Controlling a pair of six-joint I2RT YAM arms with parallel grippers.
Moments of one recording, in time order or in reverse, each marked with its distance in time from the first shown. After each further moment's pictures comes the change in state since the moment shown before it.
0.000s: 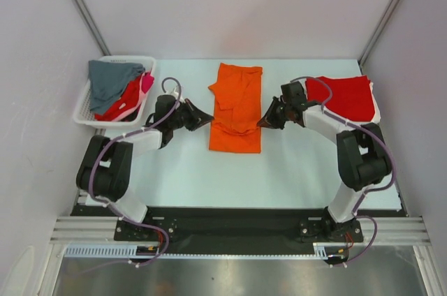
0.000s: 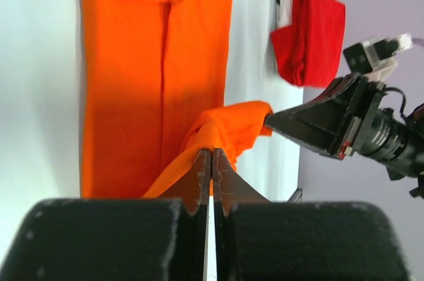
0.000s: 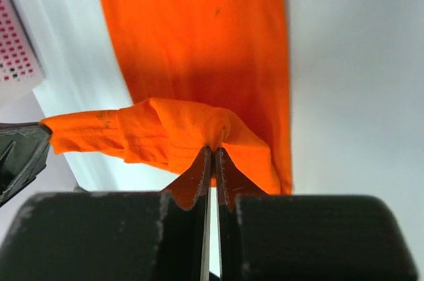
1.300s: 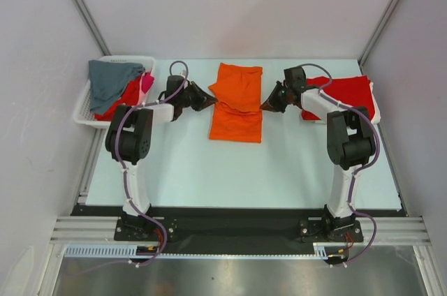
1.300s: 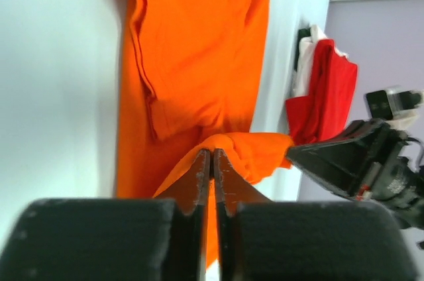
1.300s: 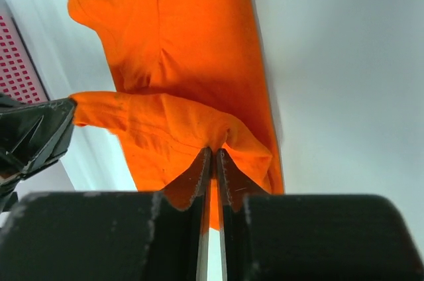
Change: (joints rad) left arm 0.048 0.474 0.474 -0.062 0.010 -0.040; right arm -0.098 0.276 0.300 -0.028 -0.003 -0.006
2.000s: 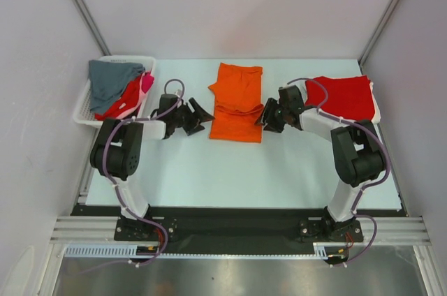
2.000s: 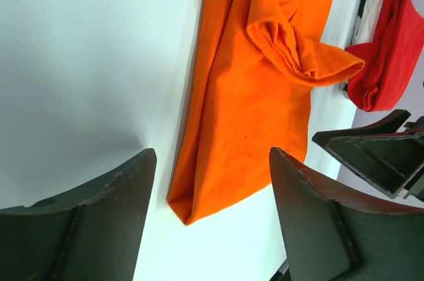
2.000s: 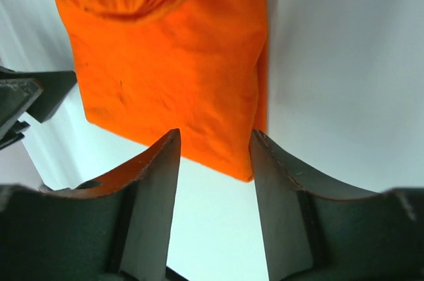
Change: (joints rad) left arm 0.008 -0.209 -0.321 -0.042 -0.030 0.120; right arm 0.090 -0.200 -0.322 0.138 0.076 -0.058
